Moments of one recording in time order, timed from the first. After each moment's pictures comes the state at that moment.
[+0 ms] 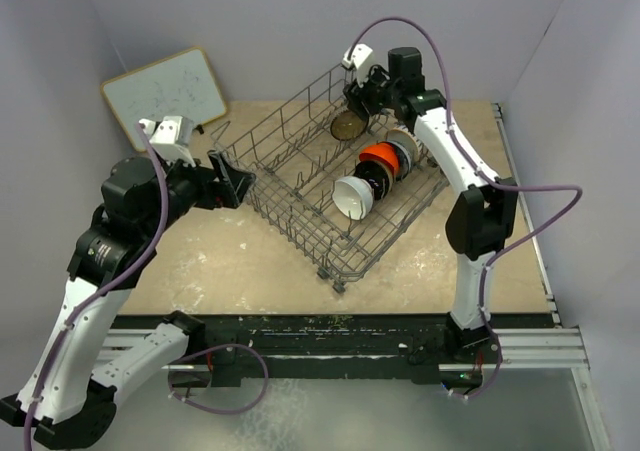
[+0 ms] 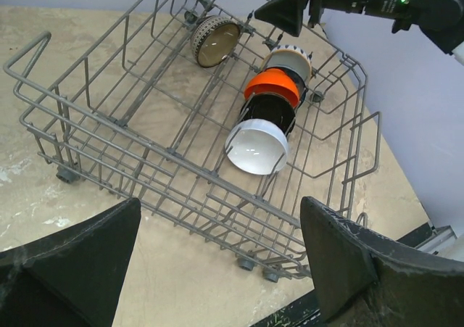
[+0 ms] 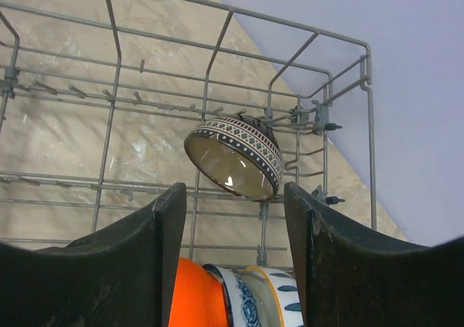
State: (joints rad) left arm -0.42 0.85 1.29 -0.68 0.06 -0.39; right arm 0.32 2.02 2.01 -0.45 -0.33 -0.50
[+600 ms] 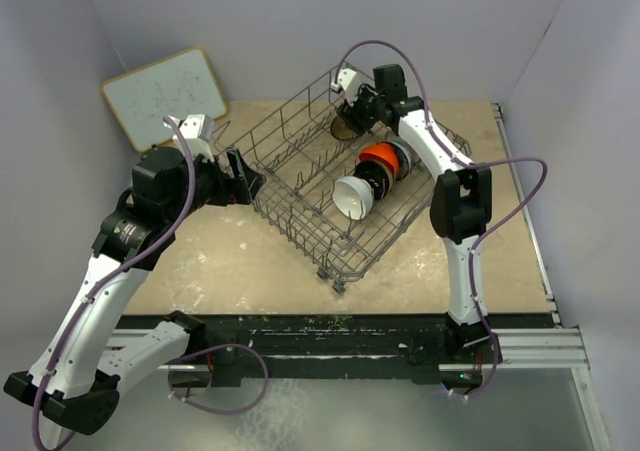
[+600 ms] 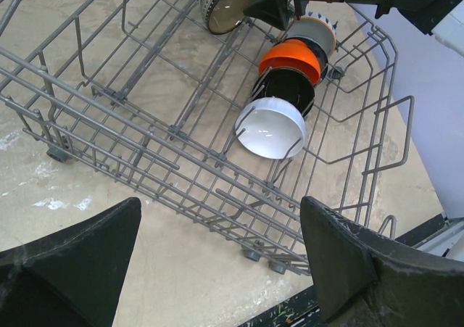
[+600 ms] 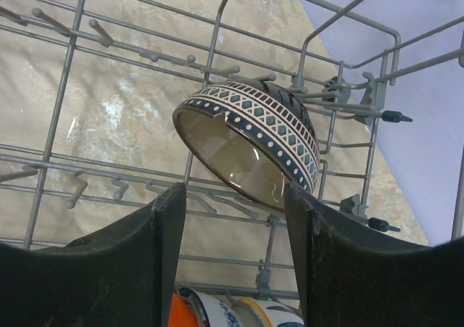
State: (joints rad) left arm -0.42 0.92 1.23 -0.65 0.06 -0.41; right arm 0.31 2.25 2.09 -0.49 -0.34 -0.66
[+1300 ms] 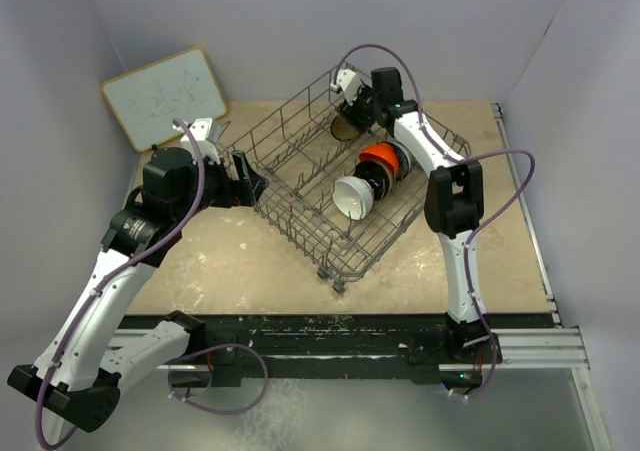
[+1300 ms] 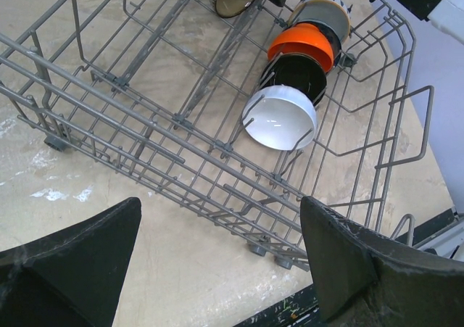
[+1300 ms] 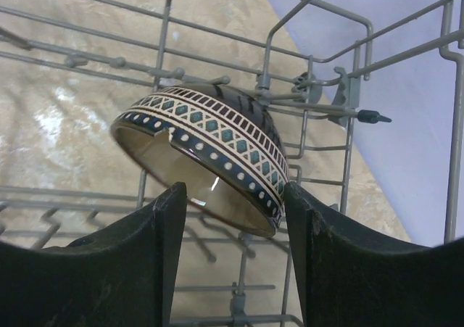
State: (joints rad) left arm -0.42 0.93 1.18 -0.63 0.06 -0.41; right arm 0.31 2.33 2.14 -0.40 -0.27 -0.67
